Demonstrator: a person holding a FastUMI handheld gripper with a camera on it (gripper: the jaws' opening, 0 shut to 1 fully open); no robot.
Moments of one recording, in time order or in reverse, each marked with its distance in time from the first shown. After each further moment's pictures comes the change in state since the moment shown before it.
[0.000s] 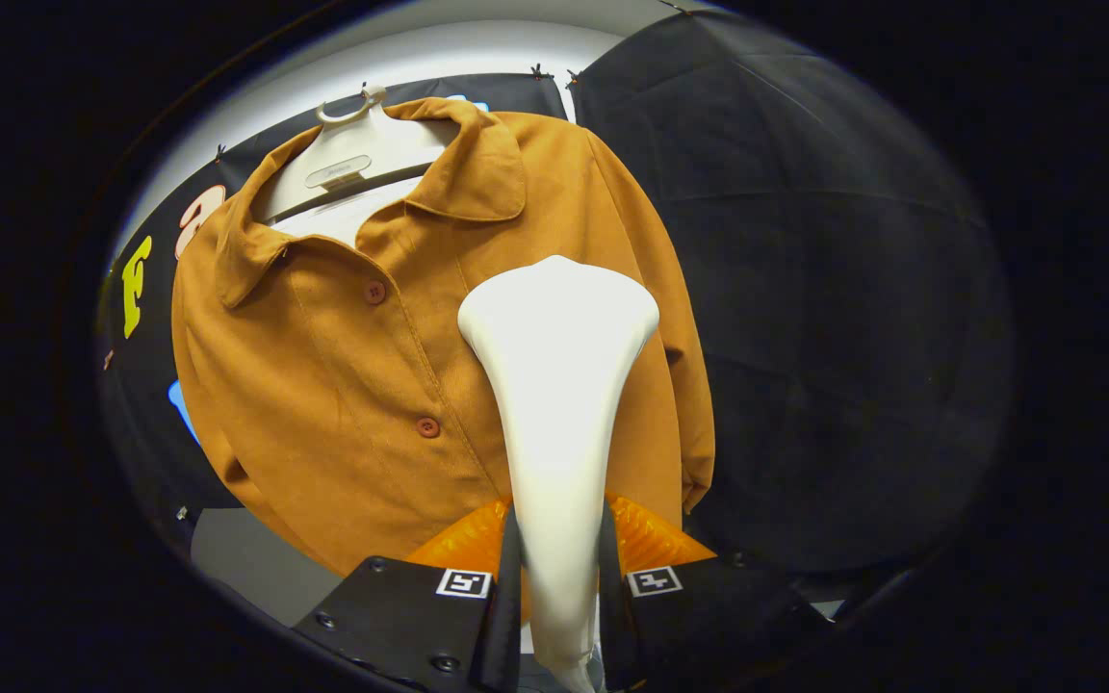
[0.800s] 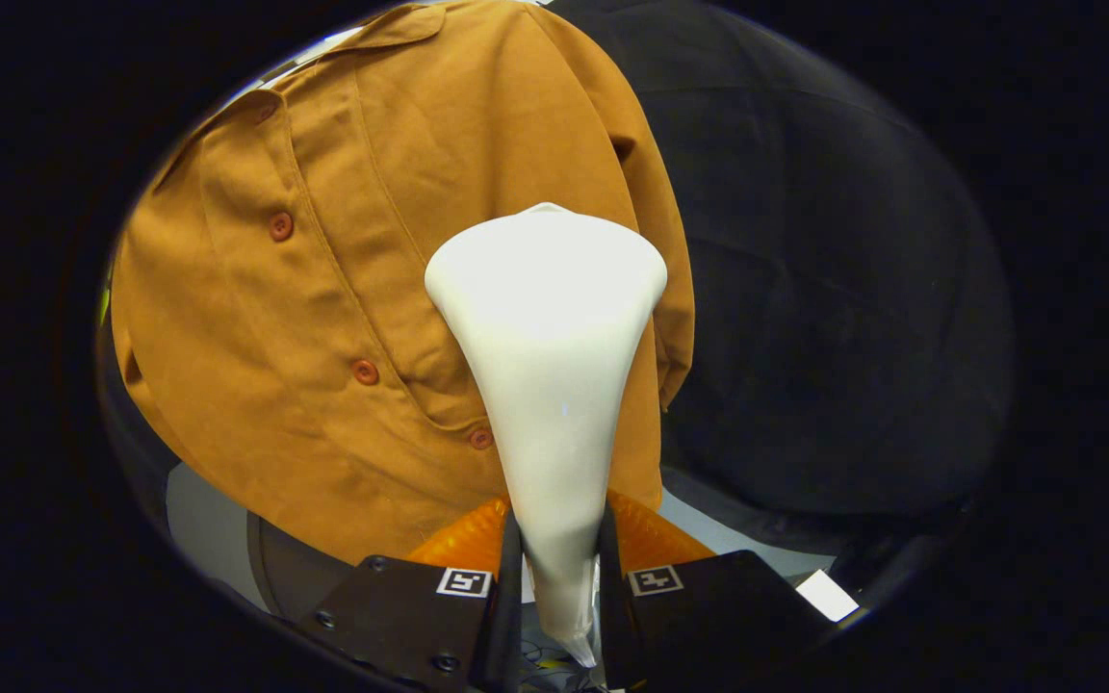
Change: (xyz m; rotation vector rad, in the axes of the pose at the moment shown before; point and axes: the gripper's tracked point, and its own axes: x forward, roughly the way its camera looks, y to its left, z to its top) arm 0.028 -0.050 -0.136 0.011 0.293 -0.113
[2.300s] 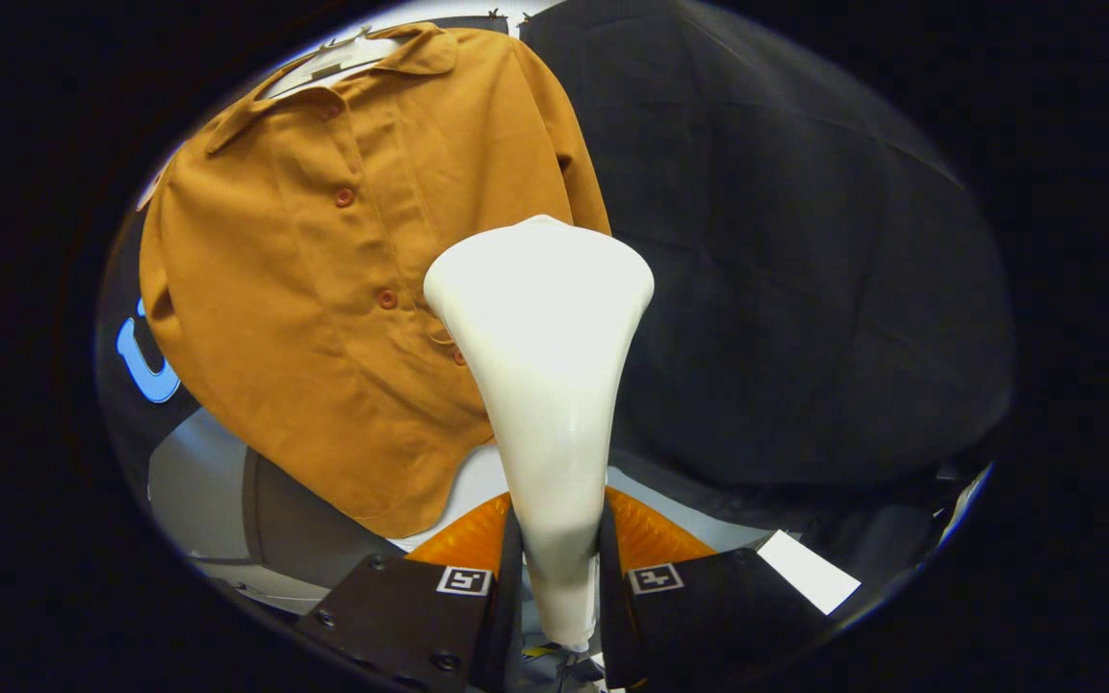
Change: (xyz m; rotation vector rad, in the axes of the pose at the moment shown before) arm -0.093 -0.013 -0.048 -0.007 -0.087 -0.139
